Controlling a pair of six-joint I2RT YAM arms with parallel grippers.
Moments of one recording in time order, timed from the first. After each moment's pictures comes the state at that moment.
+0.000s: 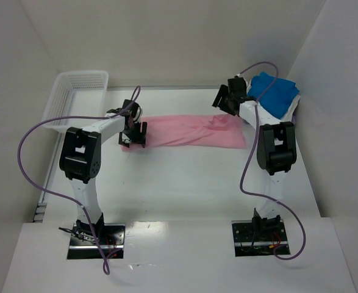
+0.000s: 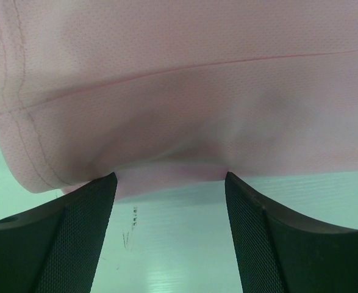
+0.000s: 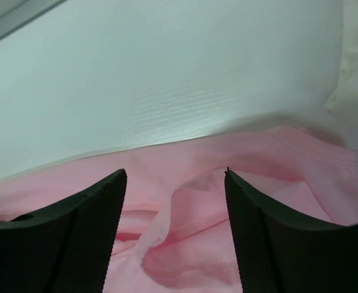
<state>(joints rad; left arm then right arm) -0.22 1.98 1.40 -0.64 0.00 -0.21 0.16 2.04 1.60 -0.26 0.04 0.54</state>
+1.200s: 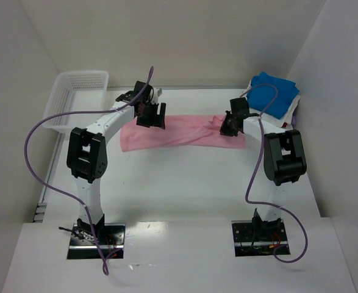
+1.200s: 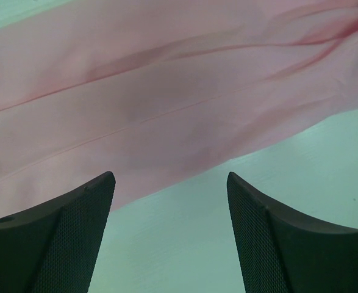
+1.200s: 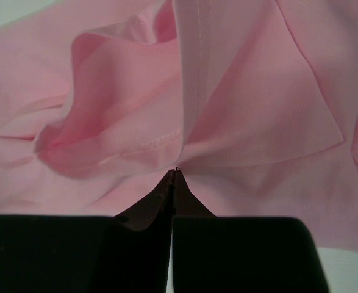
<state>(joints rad) -0.32 2.02 1.71 -0.68 0.18 -0.19 0.16 1.87 1.23 -0.28 -0.05 0.53</state>
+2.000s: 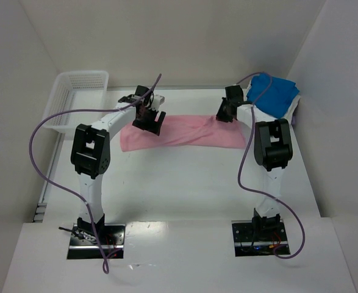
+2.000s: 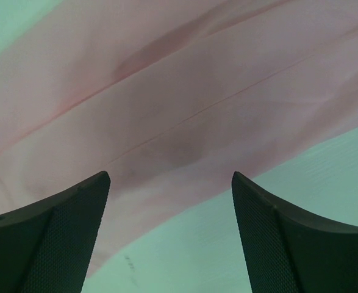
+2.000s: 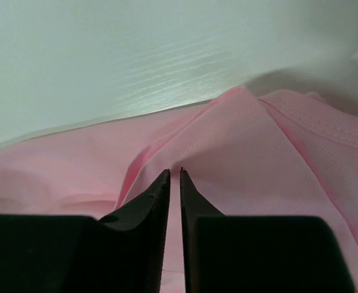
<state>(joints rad) -0.31 2.09 1.71 -0.70 0.13 0.05 0.16 2.12 1.56 -0.29 -0.01 0.54</state>
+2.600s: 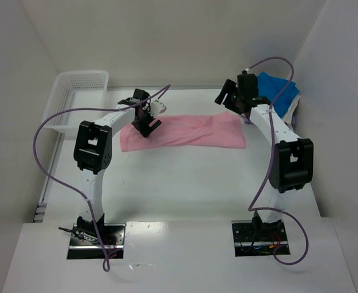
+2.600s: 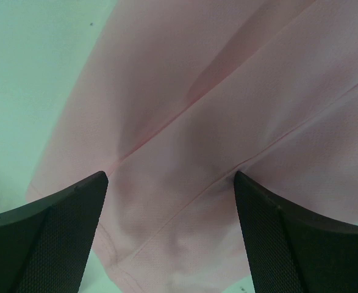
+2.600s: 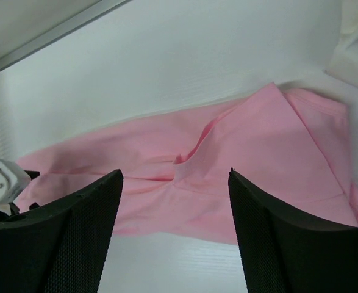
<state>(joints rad) -0.27 2.18 1.70 -0.62 0.03 0.55 0.16 1.77 1.48 -0.33 -0.04 0.56</state>
